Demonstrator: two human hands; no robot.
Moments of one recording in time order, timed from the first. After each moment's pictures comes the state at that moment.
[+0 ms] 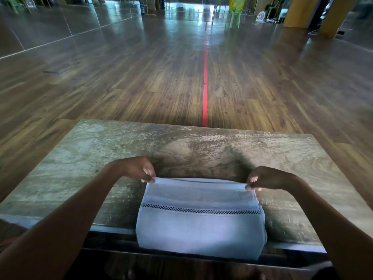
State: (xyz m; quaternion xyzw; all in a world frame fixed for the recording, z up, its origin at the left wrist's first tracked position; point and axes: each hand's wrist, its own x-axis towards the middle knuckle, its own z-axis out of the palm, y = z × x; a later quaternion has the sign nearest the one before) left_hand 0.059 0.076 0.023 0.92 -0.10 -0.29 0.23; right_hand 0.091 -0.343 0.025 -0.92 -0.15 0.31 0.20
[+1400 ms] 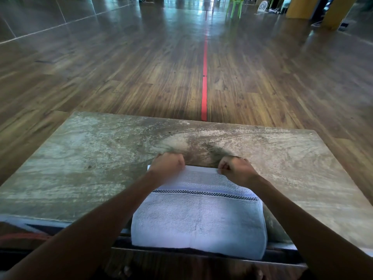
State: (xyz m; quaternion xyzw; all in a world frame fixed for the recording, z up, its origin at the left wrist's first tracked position) left_hand 0.066 -0.023 -0.008 0.97 -0.07 -0.04 0.21; right_hand 0.097 -0.268 -0.005 -0.96 -0.16 0.12 0.21
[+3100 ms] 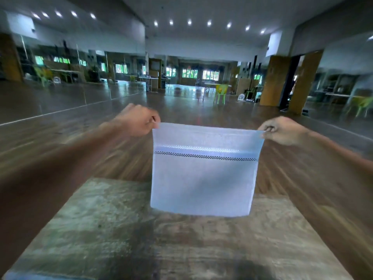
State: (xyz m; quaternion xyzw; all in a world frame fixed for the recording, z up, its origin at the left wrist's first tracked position) left_hand 0.047 0.054 0.326 0.97 -0.11 0.24 0.01; right_hand 0.101 -0.348 0.329 -0.97 -0.16 -0.12 0.15
